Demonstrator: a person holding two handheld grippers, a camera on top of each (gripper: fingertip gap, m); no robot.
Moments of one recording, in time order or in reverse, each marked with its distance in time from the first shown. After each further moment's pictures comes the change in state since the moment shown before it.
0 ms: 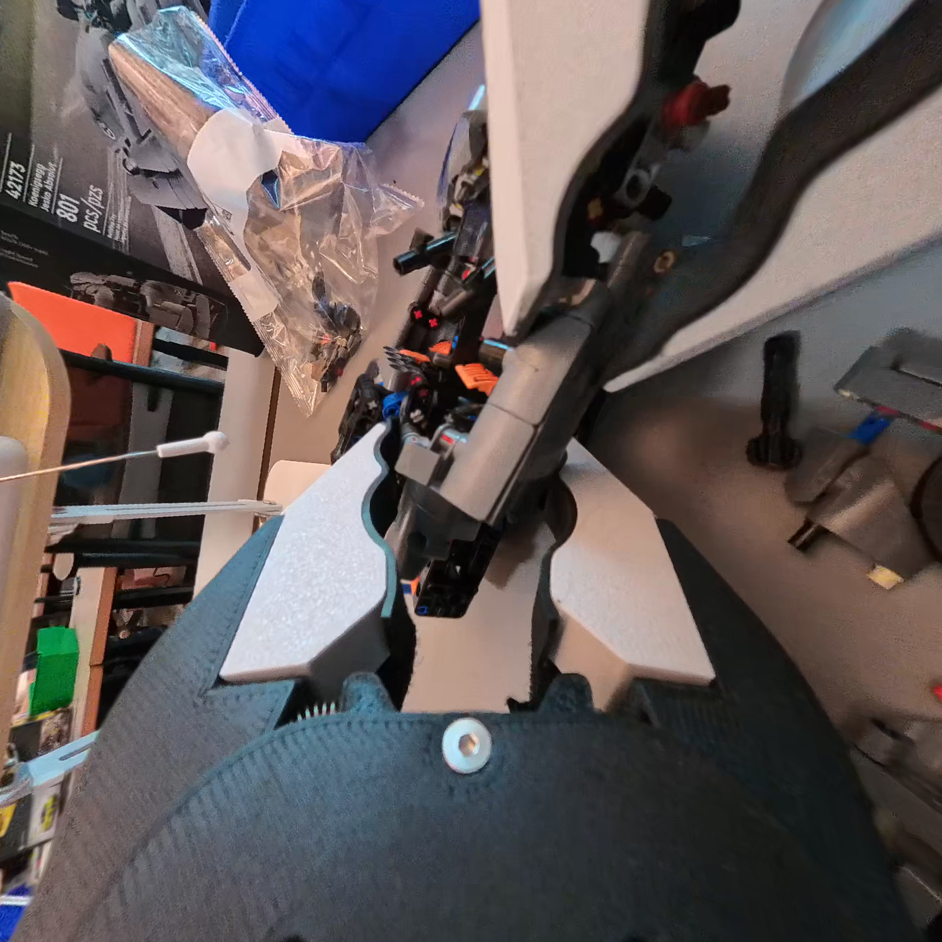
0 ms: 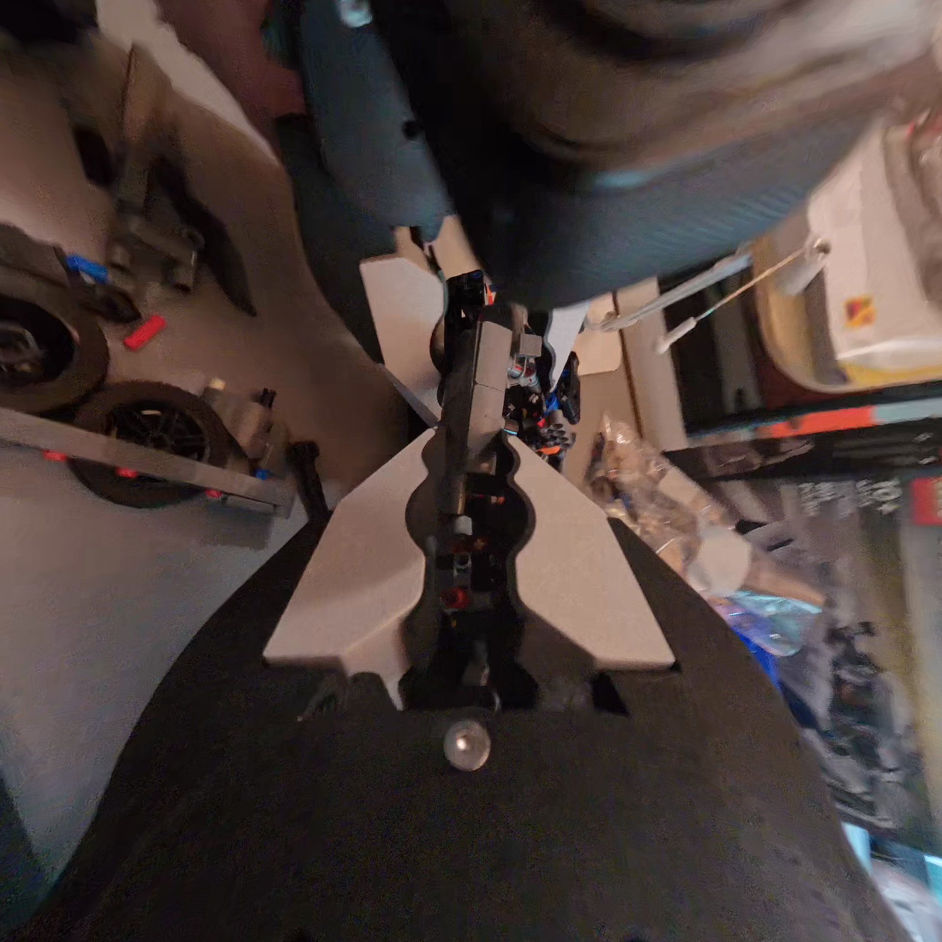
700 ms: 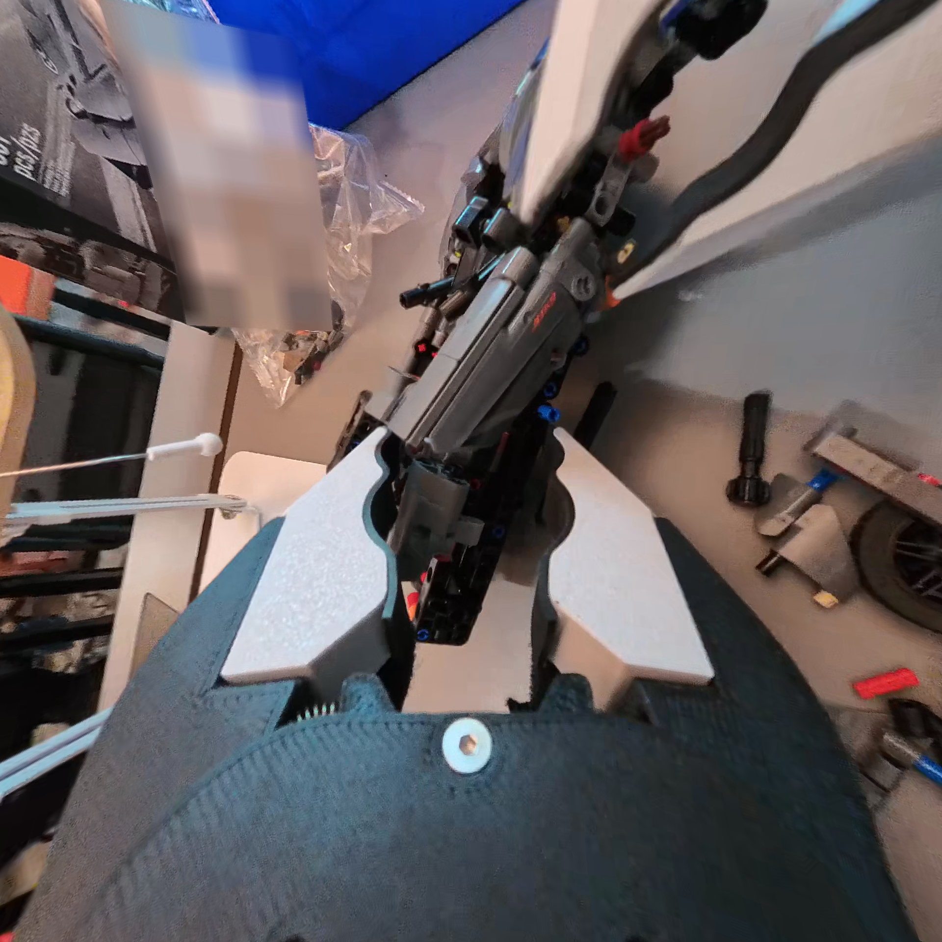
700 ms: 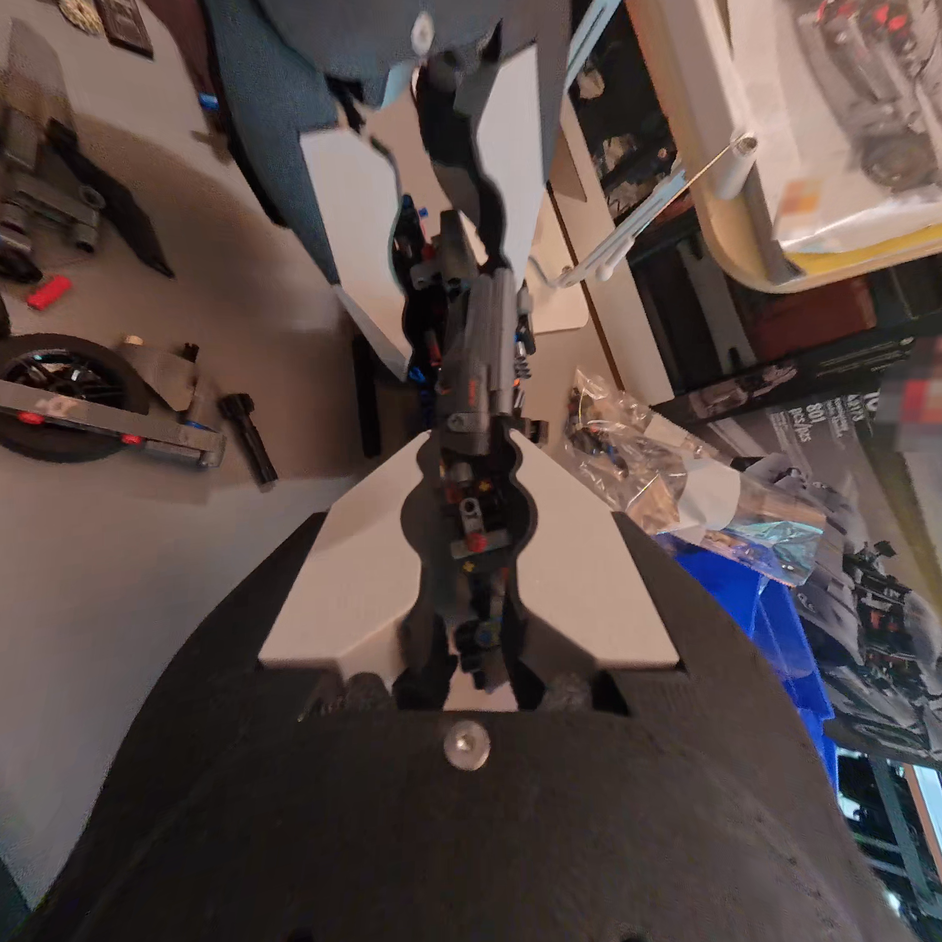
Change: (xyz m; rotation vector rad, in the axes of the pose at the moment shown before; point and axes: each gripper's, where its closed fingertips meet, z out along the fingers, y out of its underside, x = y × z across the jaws) left arm -0.007 -0.011 -0.002 -0.035 0.105 -0.126; right arm 0.026 0.033 -0.012 0.009 0.039 0.132
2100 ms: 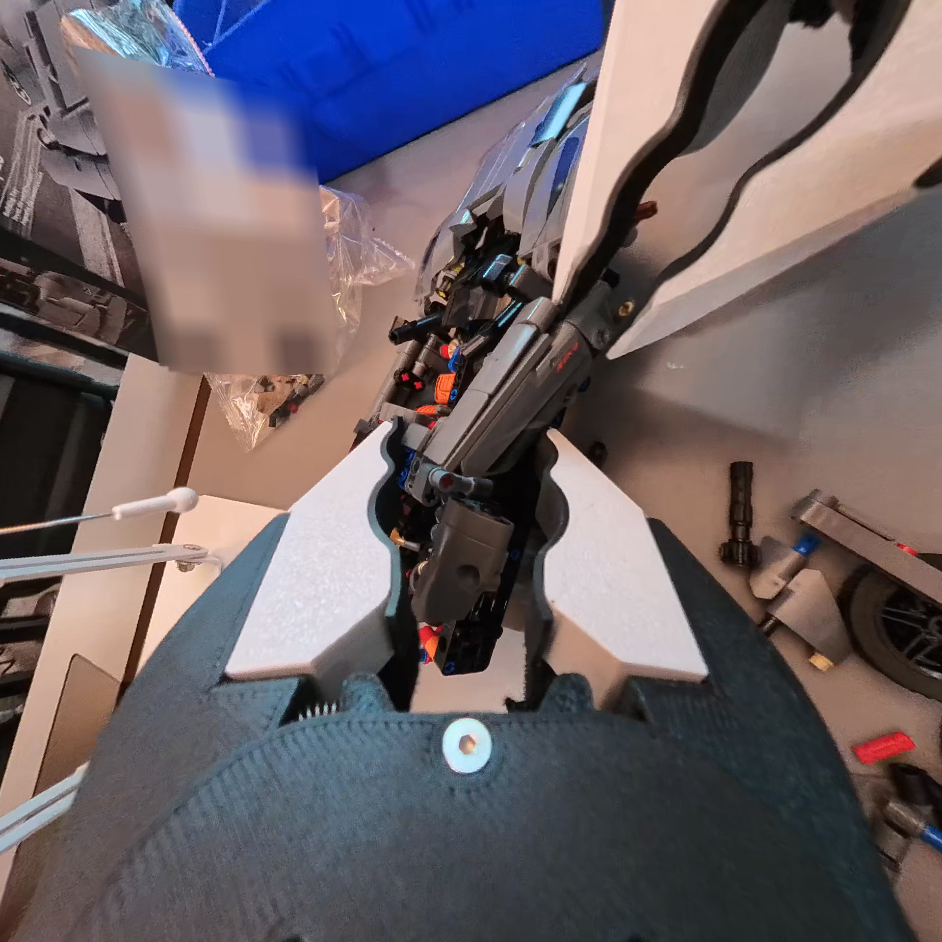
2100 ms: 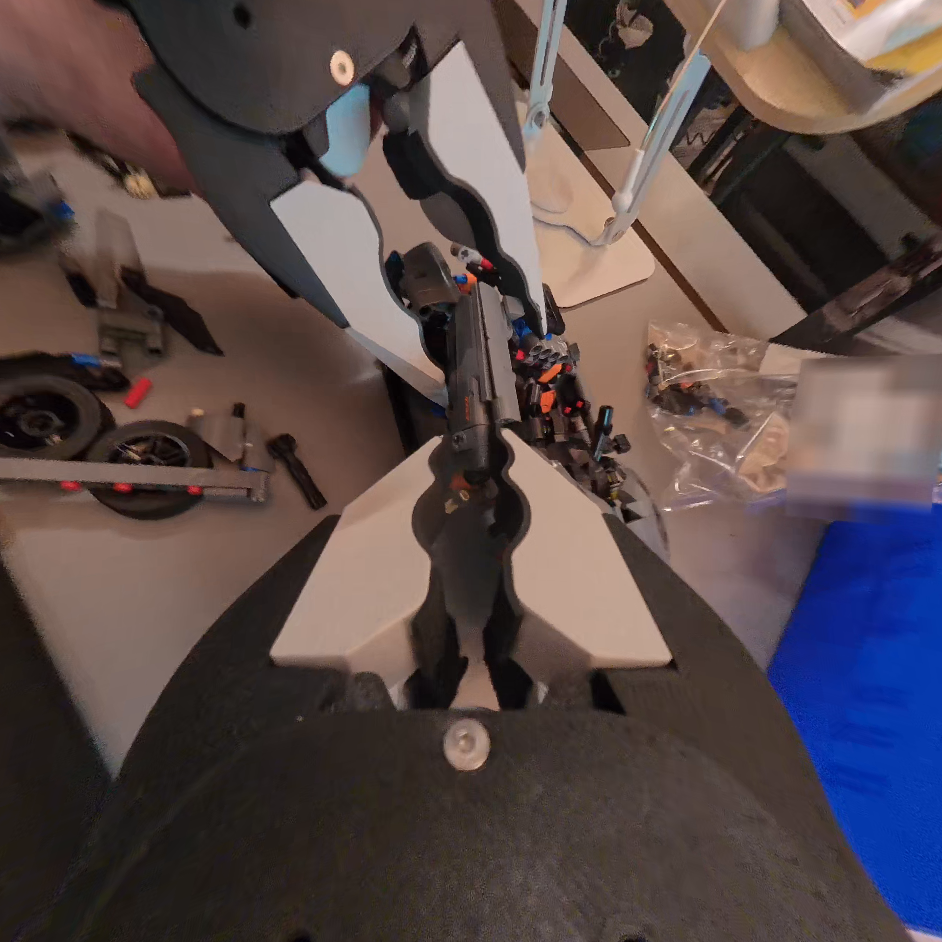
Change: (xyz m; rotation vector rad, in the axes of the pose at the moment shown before) left arm 0.000 -0.020 0.012 0.089 0.077 -0.063; right arm -0.002 0.009 0.002 0.060 -0.161 0.375
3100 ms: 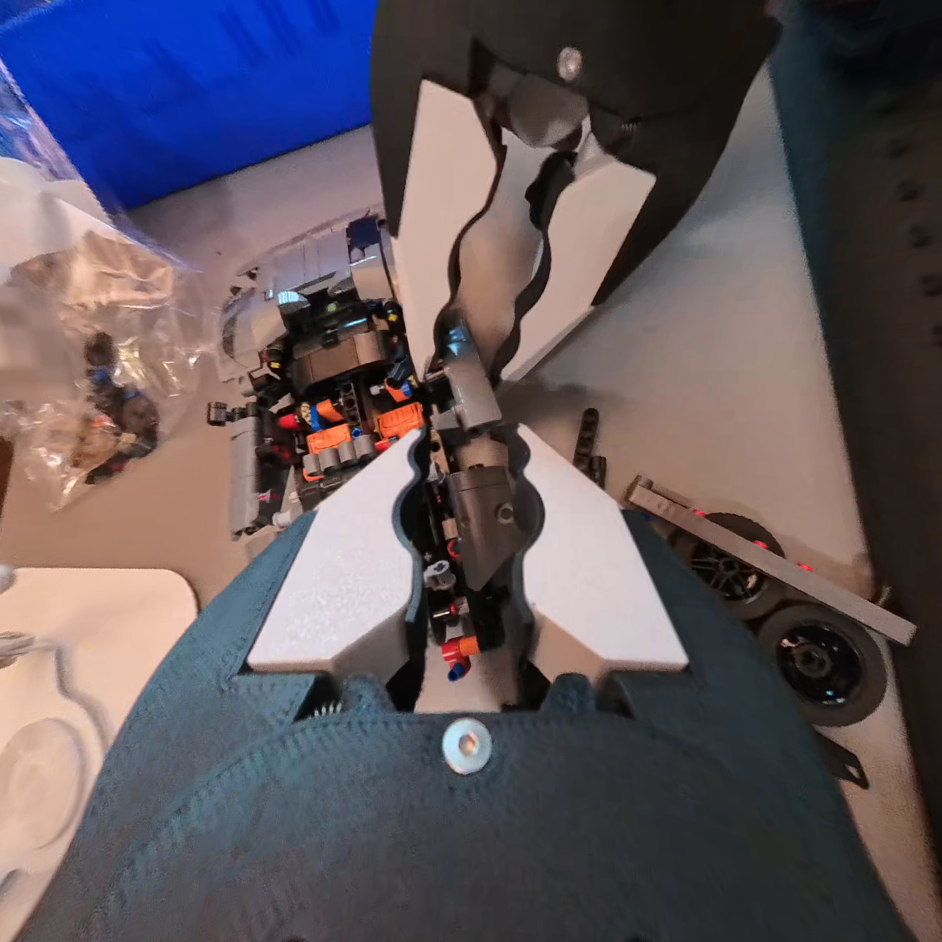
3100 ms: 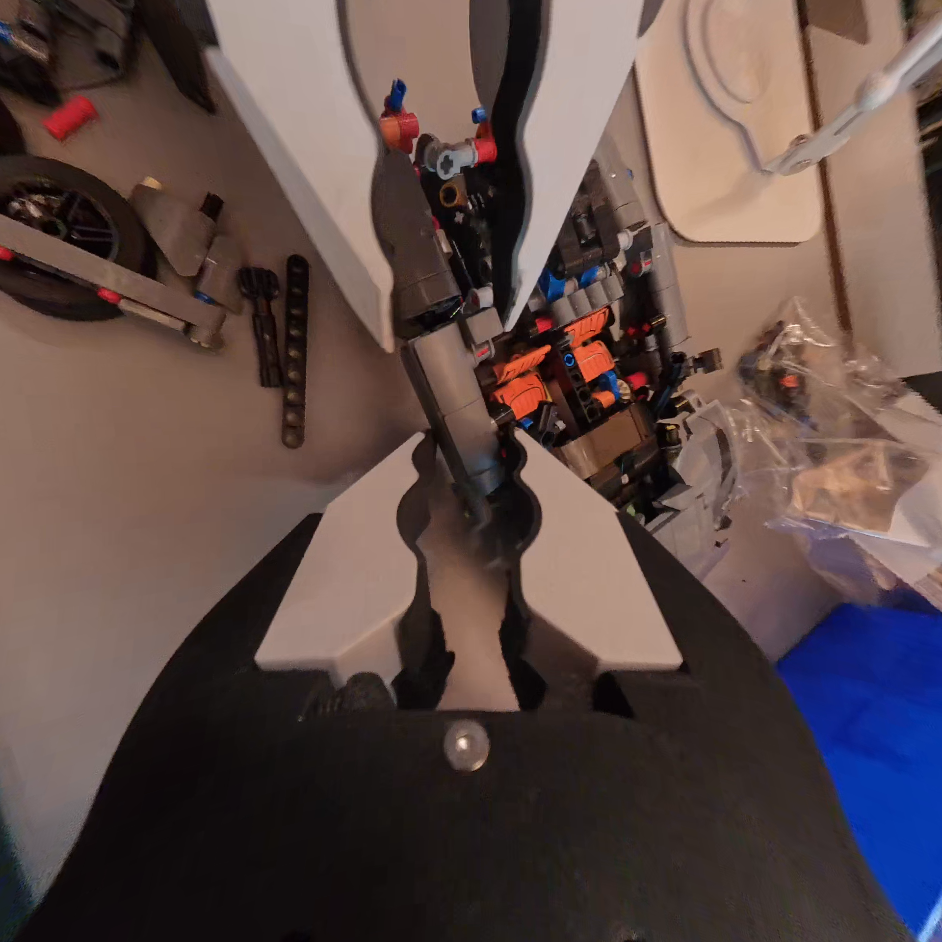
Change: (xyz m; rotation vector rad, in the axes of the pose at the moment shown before) left arm 0.048 -0.013 -0.011 0.030 0.291 -0.044; right arm -0.004 0.049 0.026 -0.233 -0.228 -0.305
